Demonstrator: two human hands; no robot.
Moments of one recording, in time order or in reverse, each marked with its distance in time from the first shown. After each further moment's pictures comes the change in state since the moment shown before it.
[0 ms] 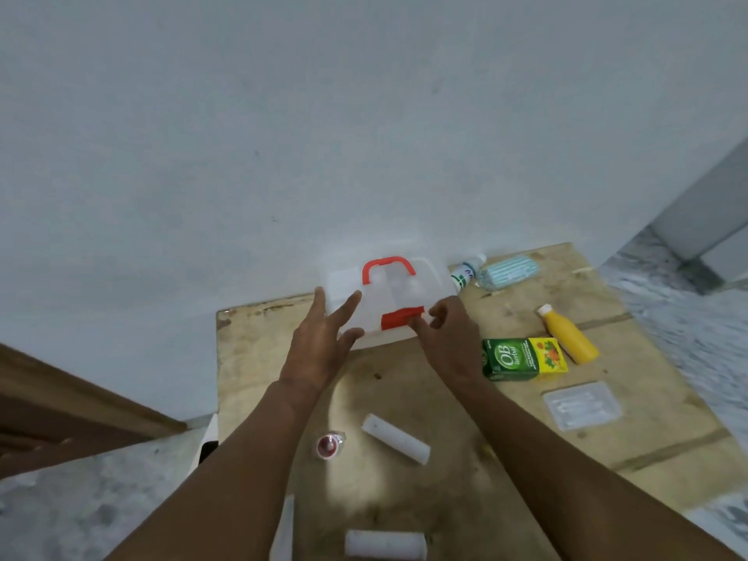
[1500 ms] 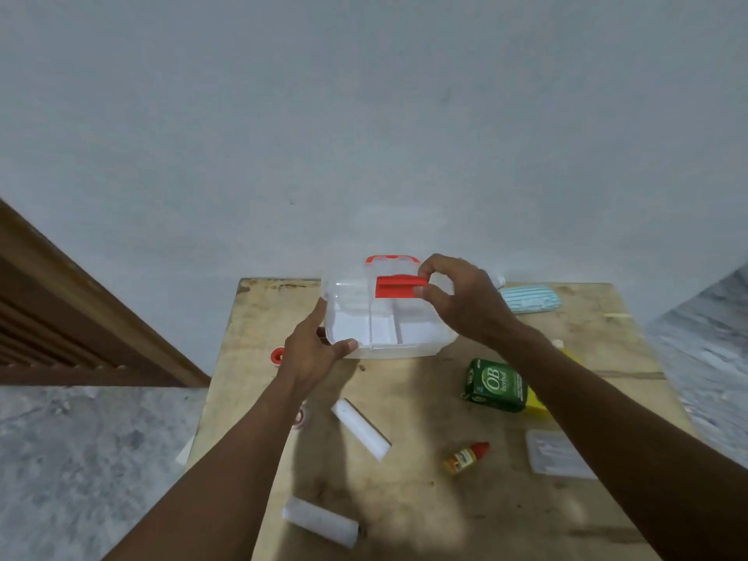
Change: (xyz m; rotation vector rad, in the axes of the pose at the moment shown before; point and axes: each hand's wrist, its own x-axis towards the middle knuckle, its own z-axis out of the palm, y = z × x) left_hand -0.038 0.021 0.035 -0.612 0.179 -0.350; right_hand 0.060 -0.017 -0.086 0.025 -0.358 -0.750
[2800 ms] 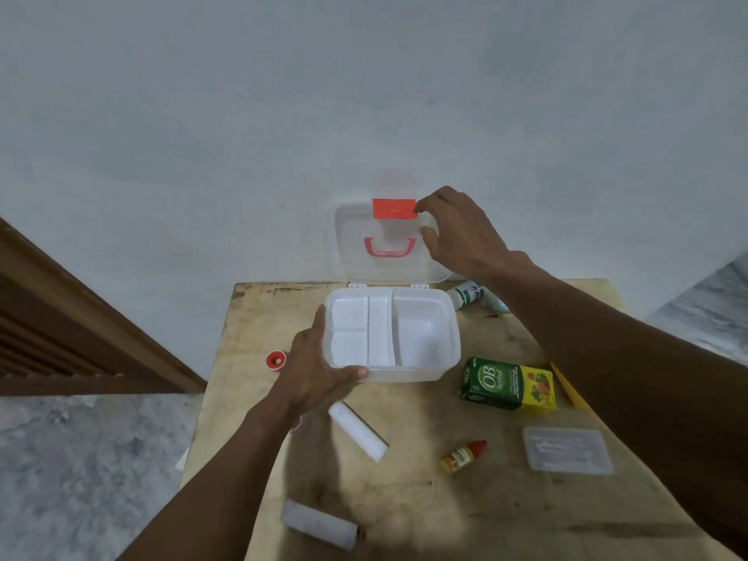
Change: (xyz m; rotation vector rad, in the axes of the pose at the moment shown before) left_hand -0.011 -0.006 -0.004 0.069 -0.167 0.255; right_hand 0.075 0.010 -0.026 -0.459 0.017 -0.059
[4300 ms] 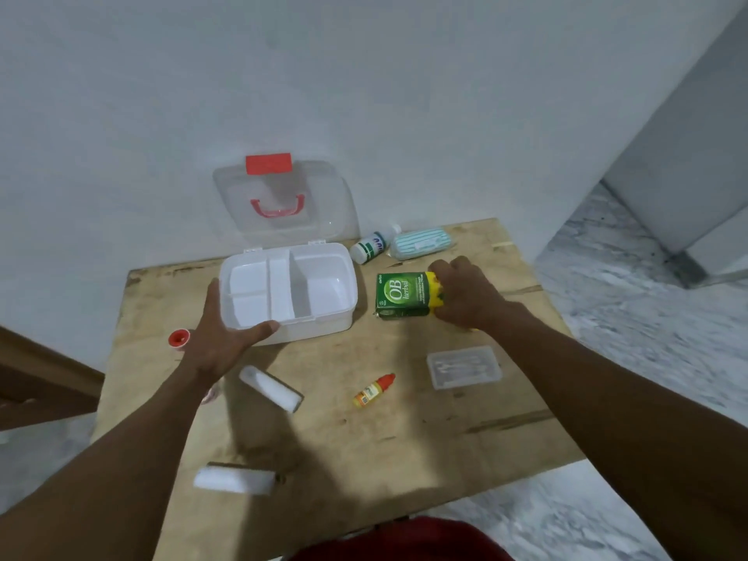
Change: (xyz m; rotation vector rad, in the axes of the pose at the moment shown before) left_hand -0.011 0.007 0.037 -0.021 0.115 -0.045; right_hand -0.200 0.094 -0.002 -0.029 -0.375 0.448
